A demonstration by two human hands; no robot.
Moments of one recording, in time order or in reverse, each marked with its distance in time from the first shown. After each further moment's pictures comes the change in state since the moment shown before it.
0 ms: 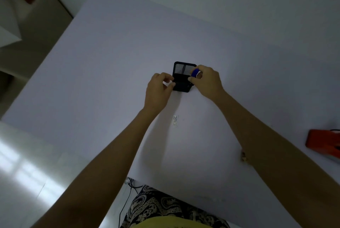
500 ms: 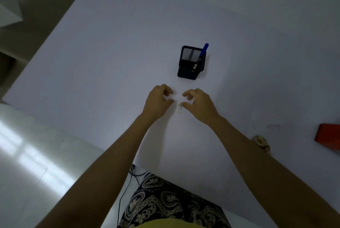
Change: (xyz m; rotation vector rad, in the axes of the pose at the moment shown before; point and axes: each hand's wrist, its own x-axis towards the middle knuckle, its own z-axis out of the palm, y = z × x) left_hand -0.053 -0.050 0.008 0.081 -0.229 -0.136; right_hand -0.080 0.040 0.068 -0.031 -0.206 -0.078
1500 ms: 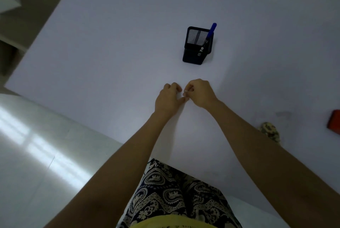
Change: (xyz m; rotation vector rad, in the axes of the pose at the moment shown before) left_hand -0.023 -0.015 0.048 0.110 -0.027 -0.057; right_hand 0.009 -0.004 0.024 0.008 -0.107 0.185
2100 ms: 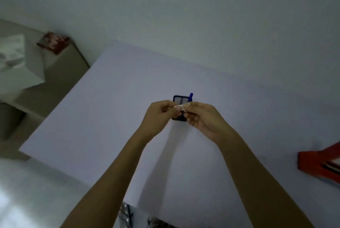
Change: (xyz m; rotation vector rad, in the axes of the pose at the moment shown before) left_hand -0.025 0.116 -0.165 -0.609 -0.055 0.226; right_hand -0.080 -0.101 -0.134 1.110 -0.062 0.036
